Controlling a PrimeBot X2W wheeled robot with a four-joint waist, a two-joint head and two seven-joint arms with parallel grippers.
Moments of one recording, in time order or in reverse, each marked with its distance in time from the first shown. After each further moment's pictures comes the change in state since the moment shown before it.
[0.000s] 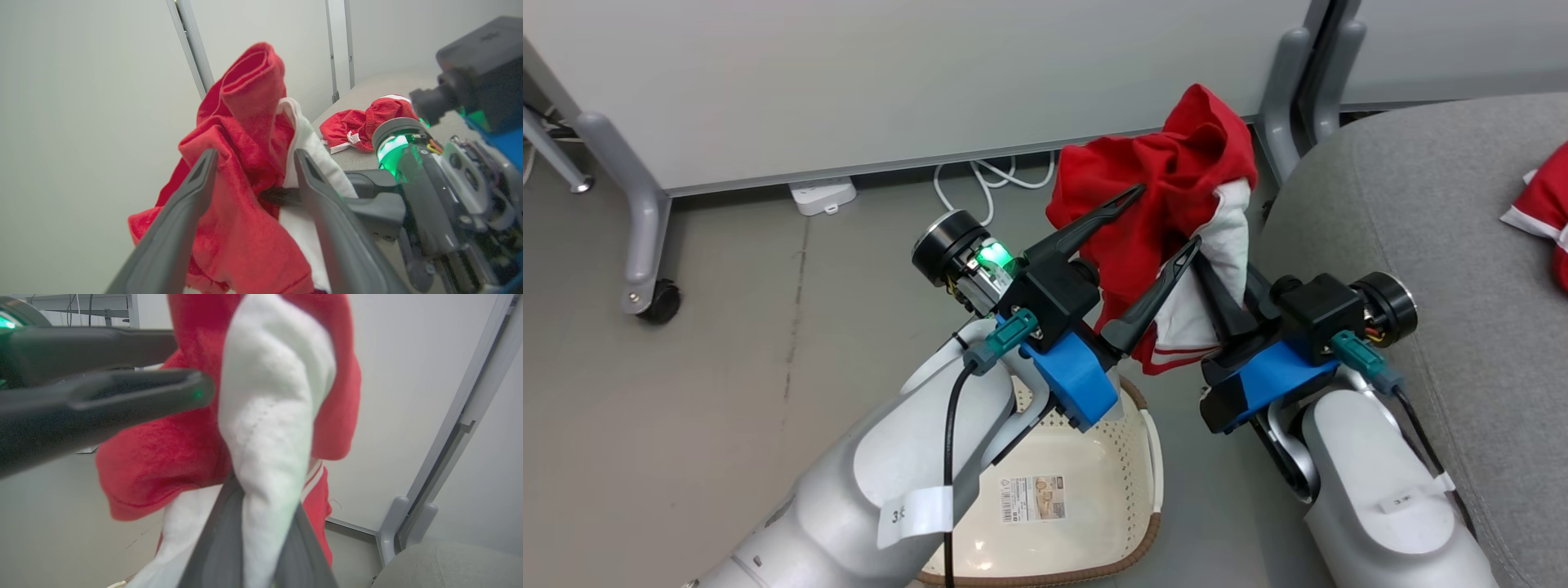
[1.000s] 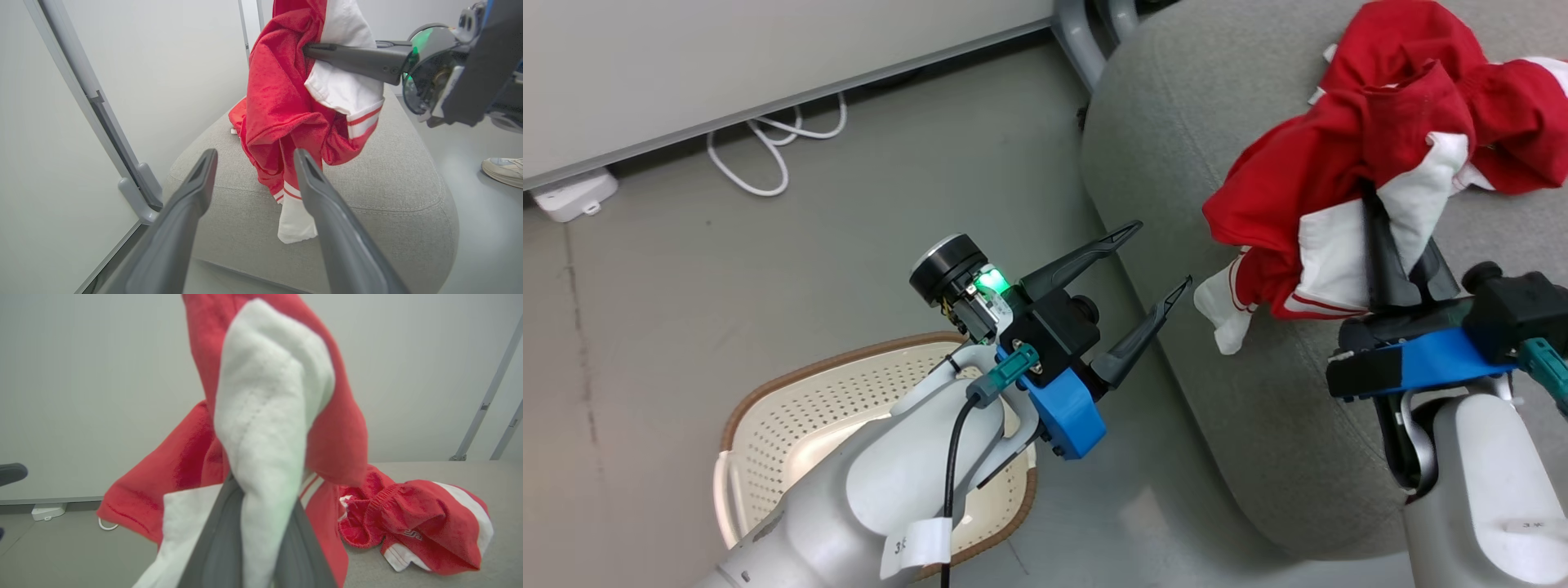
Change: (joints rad) left arm 0.021 0.051 -0.066 -0.026 0.029 0.000 -0.001; right arm 0.099 0.002 -0.317 -0.214 -0.012 0.000 0.000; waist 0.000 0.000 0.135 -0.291
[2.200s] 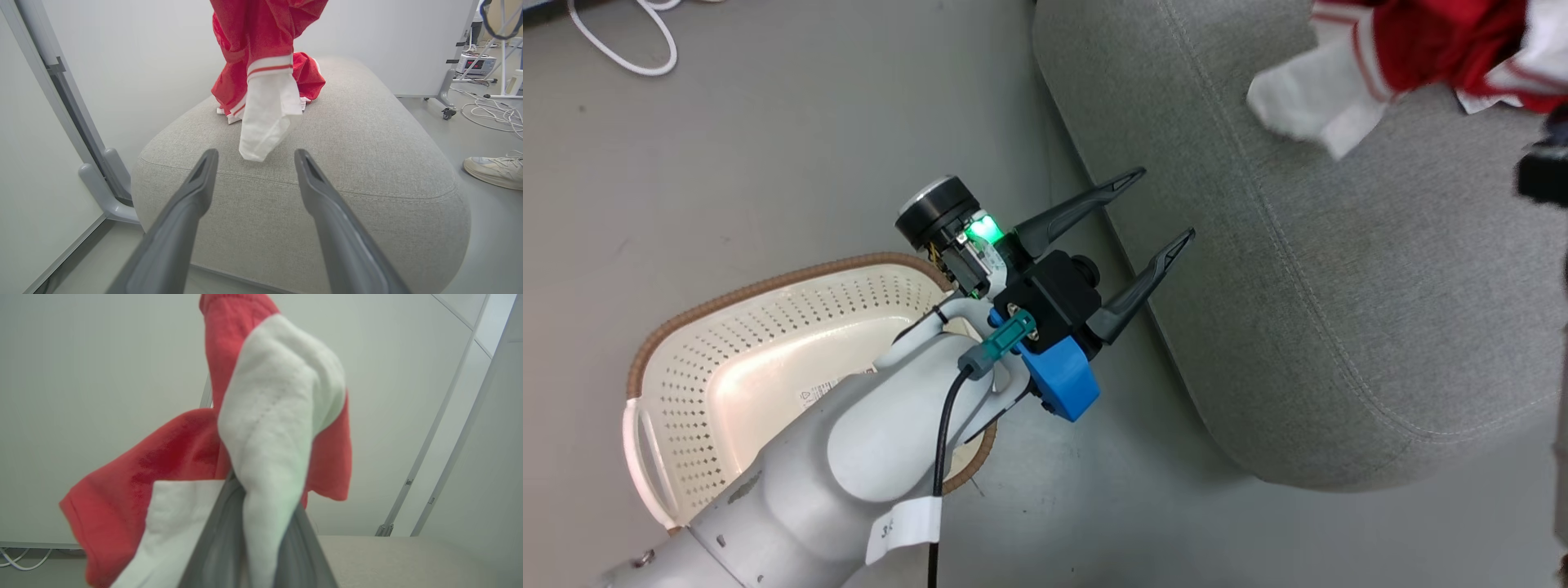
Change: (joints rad) left arm -0.082 0.034 -0.006 -0.035 0.042 0.000 0.002; right arm -0.278 -0.122 -0.131 -0.130 -0.015 0.000 0.000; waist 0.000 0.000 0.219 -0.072
